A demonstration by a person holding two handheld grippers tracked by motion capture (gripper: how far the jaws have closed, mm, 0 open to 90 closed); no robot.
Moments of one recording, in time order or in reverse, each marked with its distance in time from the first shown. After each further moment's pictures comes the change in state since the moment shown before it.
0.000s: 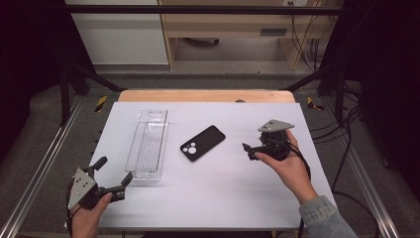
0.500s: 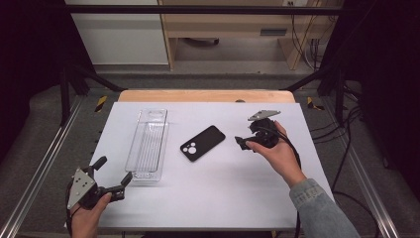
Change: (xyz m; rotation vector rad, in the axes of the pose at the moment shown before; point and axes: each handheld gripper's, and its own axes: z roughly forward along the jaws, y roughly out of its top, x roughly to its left) left arm 0.001 0.000 0.000 -0.002 0.001 -0.002; right arm -0.007 0.021 0.036 0.072 0.049 0.024
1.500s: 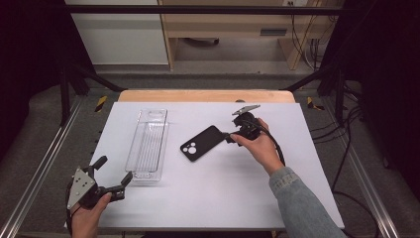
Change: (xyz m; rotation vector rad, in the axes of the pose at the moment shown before) left arm 0.000 0.001 0.000 -0.010 -0.006 0.001; right arm 0.007 0.018 0.060 0.064 0.019 0.046
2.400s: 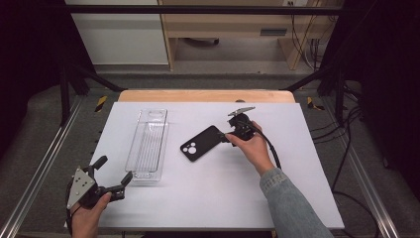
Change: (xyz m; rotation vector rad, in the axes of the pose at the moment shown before) left arm 0.000 0.000 0.001 -0.002 -0.004 -0.004; right arm 0.004 -0.003 0.025 -0.004 0.025 0.055
